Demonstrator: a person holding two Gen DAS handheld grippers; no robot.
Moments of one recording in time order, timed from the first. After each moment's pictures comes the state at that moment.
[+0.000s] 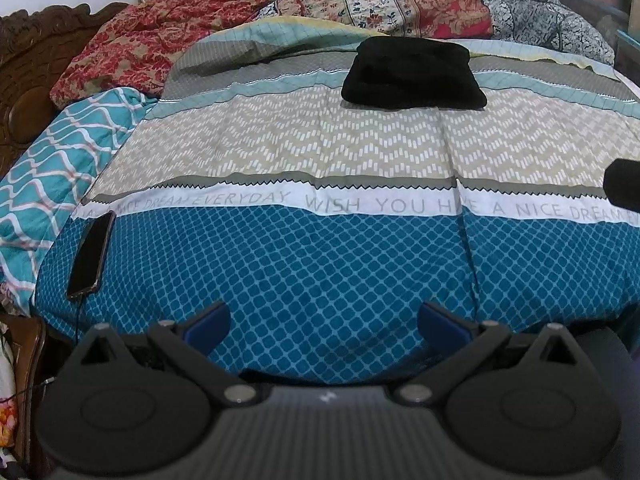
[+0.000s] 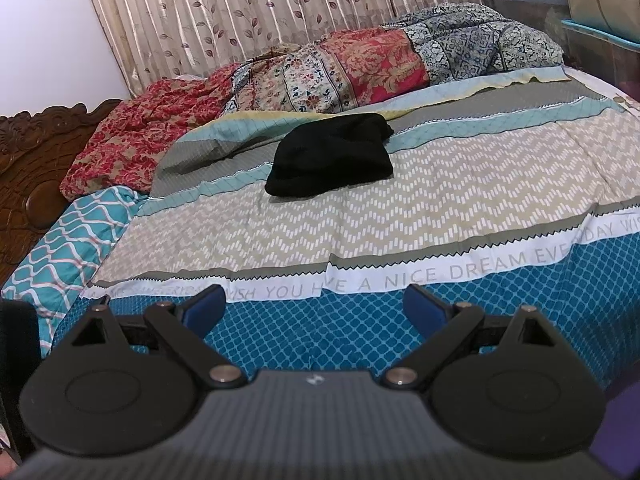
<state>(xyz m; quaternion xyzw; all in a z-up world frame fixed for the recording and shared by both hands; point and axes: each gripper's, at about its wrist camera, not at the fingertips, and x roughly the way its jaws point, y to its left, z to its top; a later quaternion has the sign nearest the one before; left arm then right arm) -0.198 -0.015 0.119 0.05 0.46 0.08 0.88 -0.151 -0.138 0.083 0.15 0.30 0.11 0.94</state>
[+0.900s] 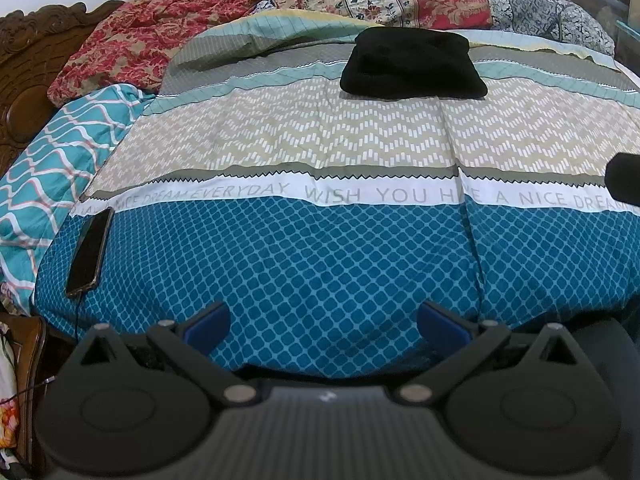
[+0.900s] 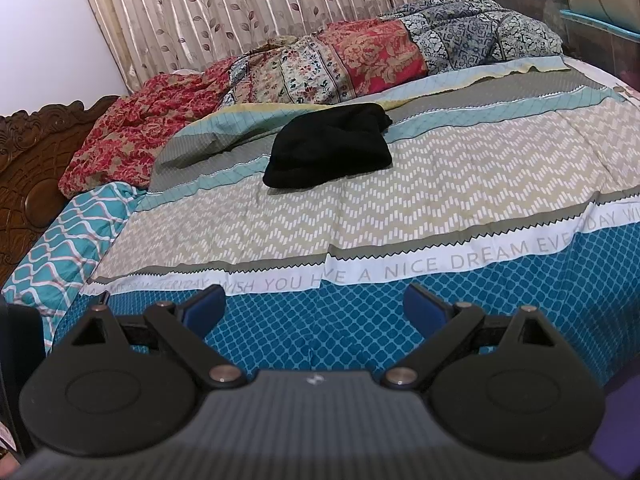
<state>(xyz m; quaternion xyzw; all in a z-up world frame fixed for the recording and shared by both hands) -0.197 -0.015 0.113 0.06 0.47 0.08 0.88 -0.150 -0.138 0.077 0.16 0.31 0.11 0.93</state>
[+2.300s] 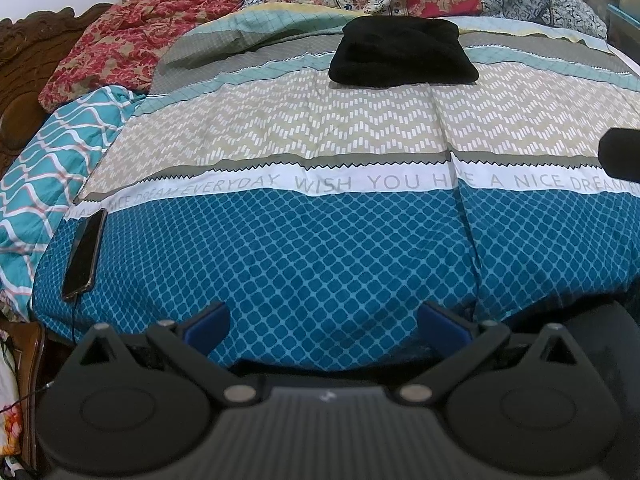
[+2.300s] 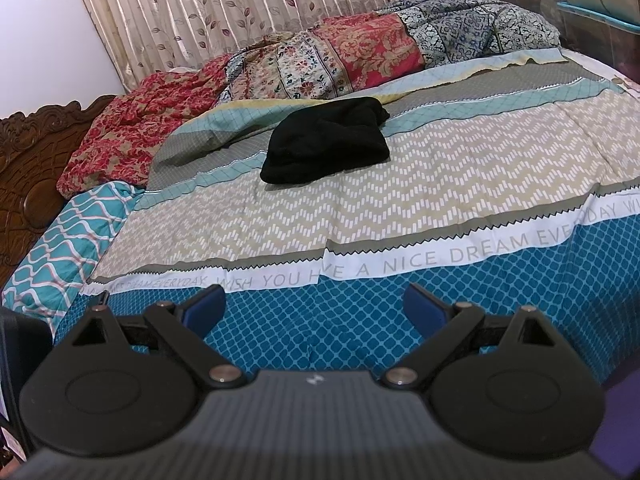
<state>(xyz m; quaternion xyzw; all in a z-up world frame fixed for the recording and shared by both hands) -0.197 -0.016 0.103 0.08 0.48 0.06 0.87 -0.149 -0.140 0.073 0.16 0.32 0.11 0.93</state>
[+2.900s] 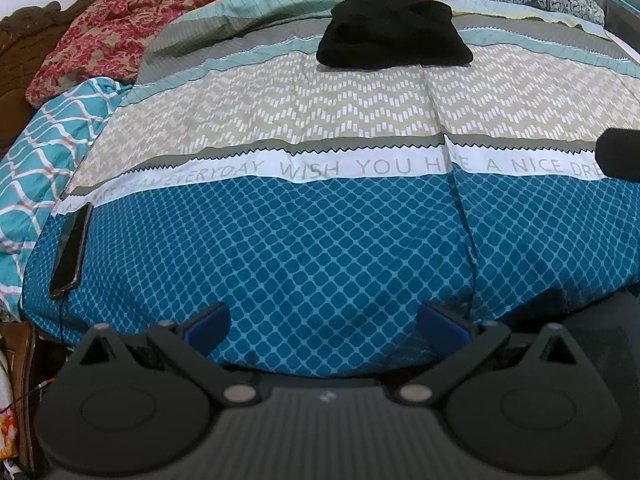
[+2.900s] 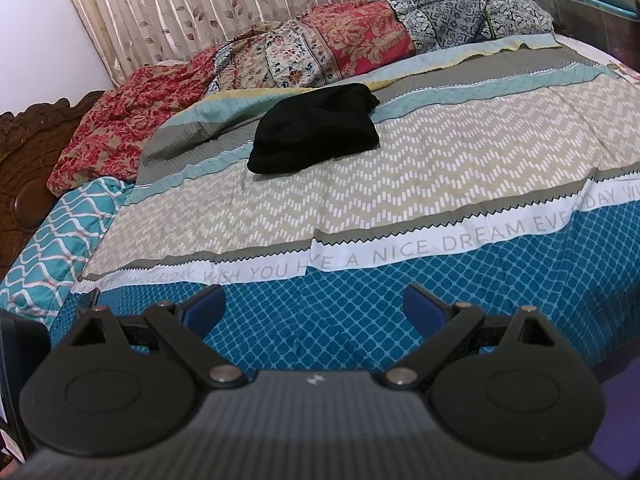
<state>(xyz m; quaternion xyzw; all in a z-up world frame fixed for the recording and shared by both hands) -0.183 -0.019 0.090 0.08 0.50 0.05 0.86 -0.137 -0.145 0.061 0.17 0.34 0.10 0.92</state>
